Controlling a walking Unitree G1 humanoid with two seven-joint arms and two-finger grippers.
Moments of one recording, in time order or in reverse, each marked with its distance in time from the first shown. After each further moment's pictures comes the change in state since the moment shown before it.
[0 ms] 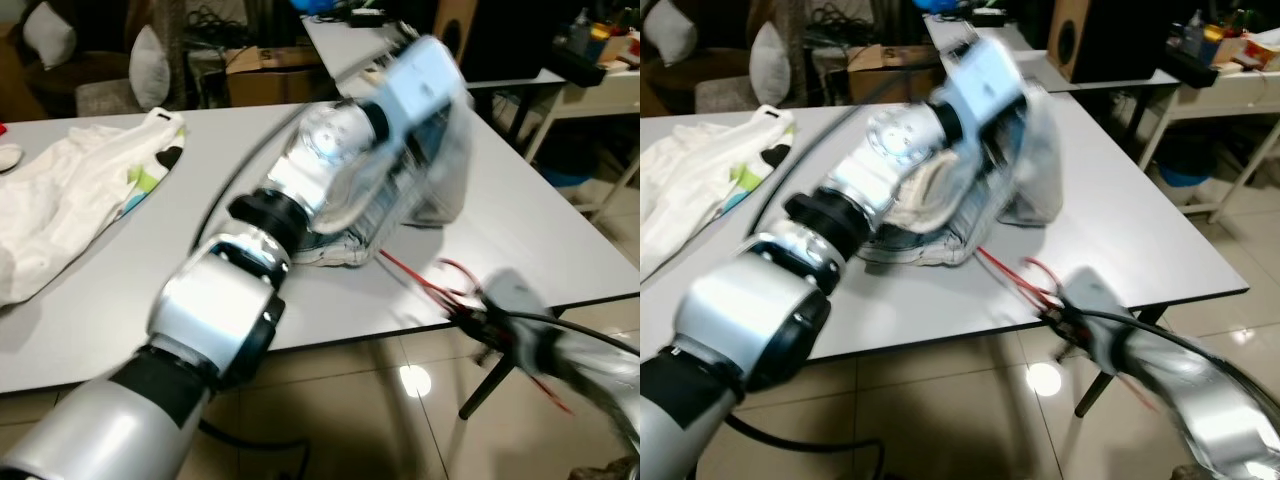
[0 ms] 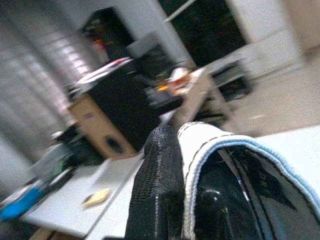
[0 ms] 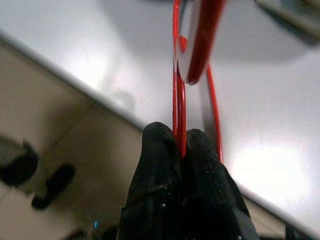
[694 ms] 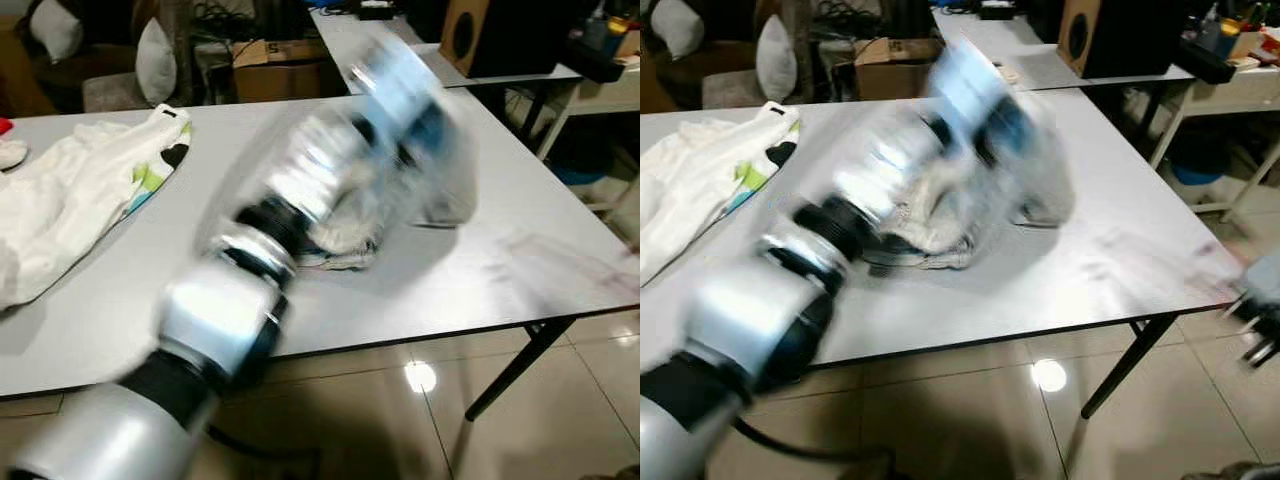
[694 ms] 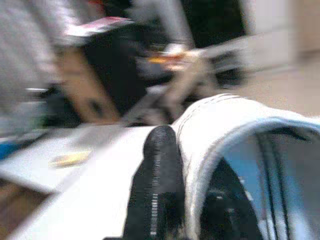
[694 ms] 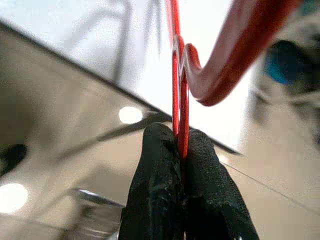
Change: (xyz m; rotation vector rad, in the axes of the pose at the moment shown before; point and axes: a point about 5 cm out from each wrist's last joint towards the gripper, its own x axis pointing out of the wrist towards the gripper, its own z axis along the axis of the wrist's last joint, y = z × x) left arm 0.003 -0.035 -0.021 -0.202 0.057 -0.113; right arm -0.140 -0.080 0.001 -0.115 0.327 -0.445
